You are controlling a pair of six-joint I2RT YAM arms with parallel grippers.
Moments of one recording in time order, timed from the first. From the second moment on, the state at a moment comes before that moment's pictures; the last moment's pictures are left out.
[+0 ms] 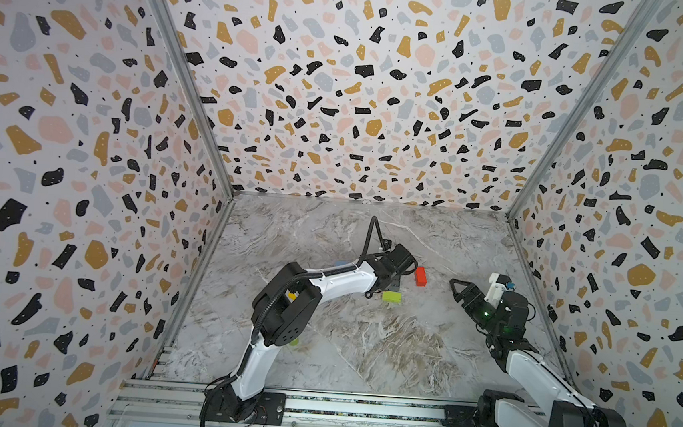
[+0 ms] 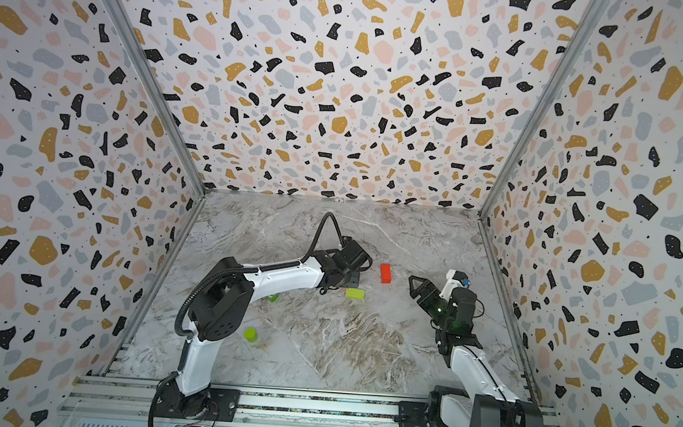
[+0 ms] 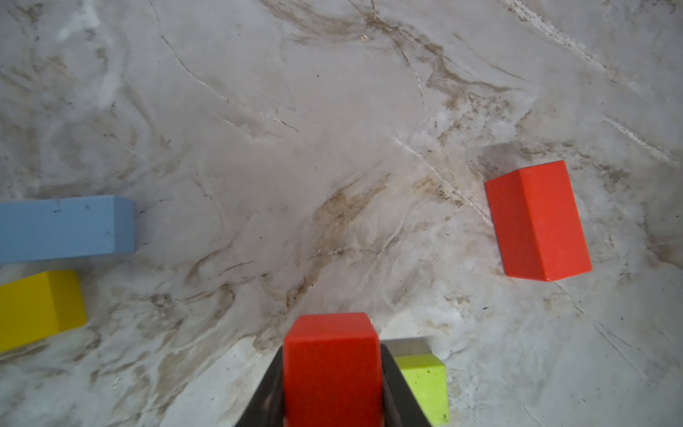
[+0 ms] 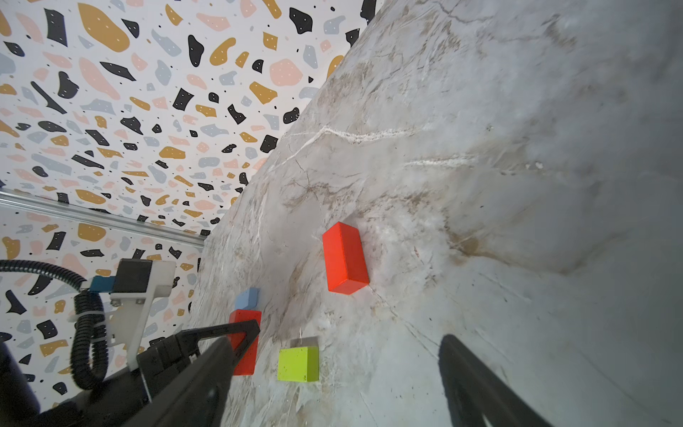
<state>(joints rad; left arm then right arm) -0.88 2.08 1.56 -0.54 -0.29 -0.70 -0.05 1.05 0.28 0.36 -0.44 0.76</state>
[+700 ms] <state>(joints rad) -0.91 2.08 1.52 -0.50 -0.29 -0.75 -0.05 1.05 0.28 0.36 -0.44 0.76</state>
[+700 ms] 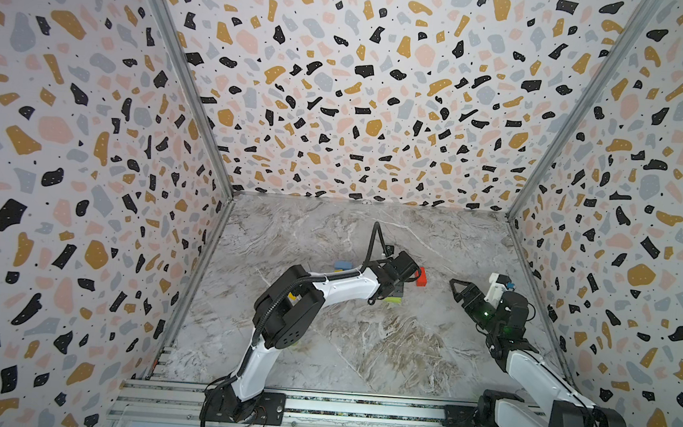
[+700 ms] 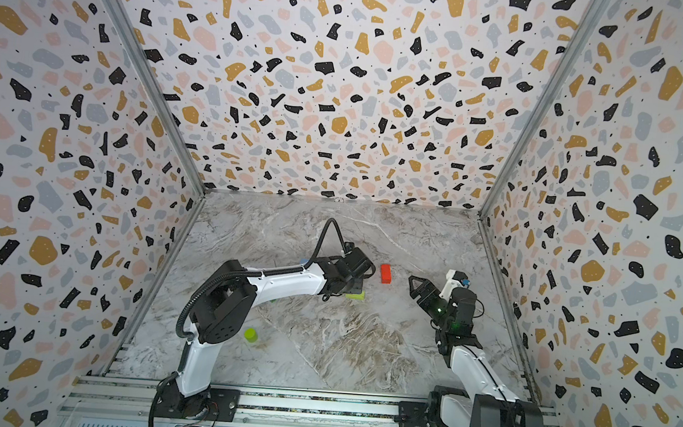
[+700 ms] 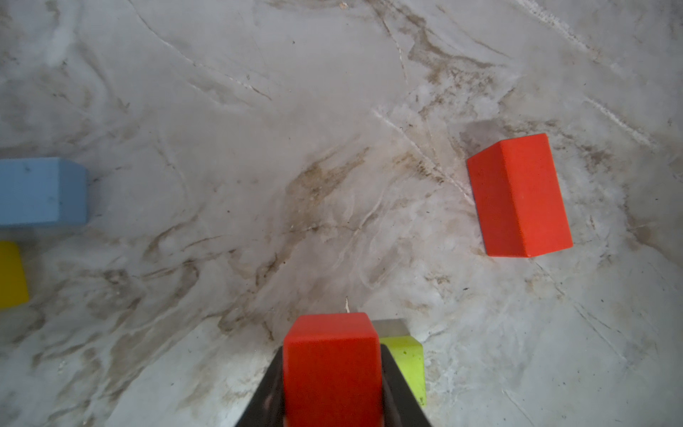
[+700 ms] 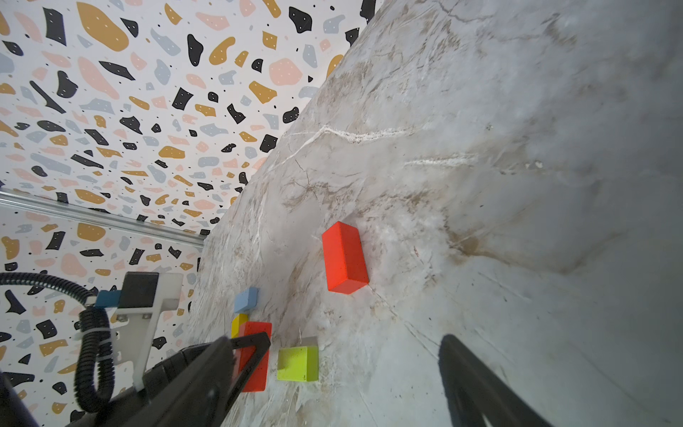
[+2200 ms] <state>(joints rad) -0.93 2.10 1.50 -0.47 -0.29 -0.80 -0.05 1.05 0.28 0.36 -0.44 0.76</state>
